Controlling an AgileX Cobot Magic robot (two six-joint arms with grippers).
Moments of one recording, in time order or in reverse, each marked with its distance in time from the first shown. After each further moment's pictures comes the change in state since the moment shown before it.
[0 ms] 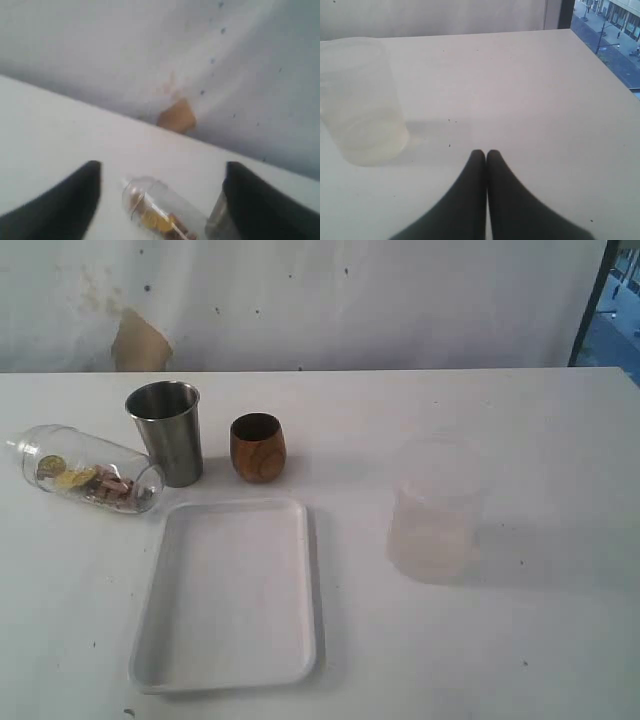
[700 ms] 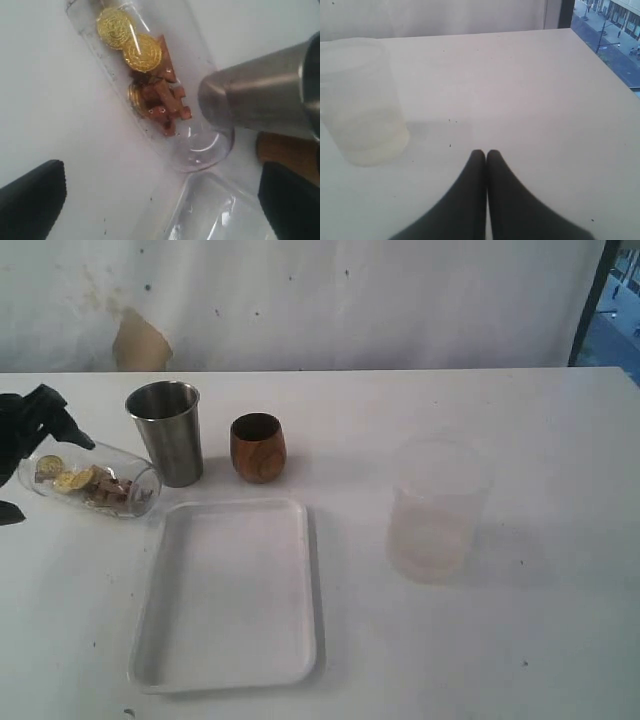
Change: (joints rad) left arm -0.111 0.797 -0.162 -0.591 0.112 0.056; right arm 0.000 0.000 0.000 0.000 0.000 0.006
